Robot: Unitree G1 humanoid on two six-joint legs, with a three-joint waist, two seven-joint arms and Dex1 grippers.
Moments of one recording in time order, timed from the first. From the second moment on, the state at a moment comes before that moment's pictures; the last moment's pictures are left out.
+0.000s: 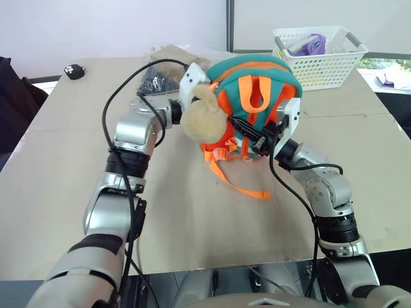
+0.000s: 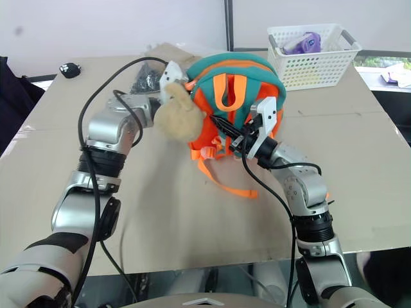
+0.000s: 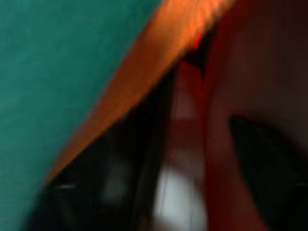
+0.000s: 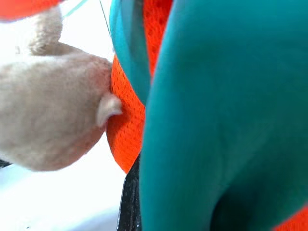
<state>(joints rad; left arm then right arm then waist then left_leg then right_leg) -0.93 0.51 -0.05 0.36 -0.37 0.53 -1.09 -0.49 -0.12 0.08 -0.19 0.52 0.45 0.63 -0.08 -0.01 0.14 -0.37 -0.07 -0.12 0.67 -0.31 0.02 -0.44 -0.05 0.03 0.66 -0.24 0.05</state>
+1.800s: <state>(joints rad) -0.46 0.96 0.20 0.12 -0.48 0.46 -0.91 -0.47 -0.11 0.14 -0.19 0.51 0.43 0.62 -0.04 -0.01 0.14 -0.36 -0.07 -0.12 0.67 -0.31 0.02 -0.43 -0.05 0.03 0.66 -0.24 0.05</state>
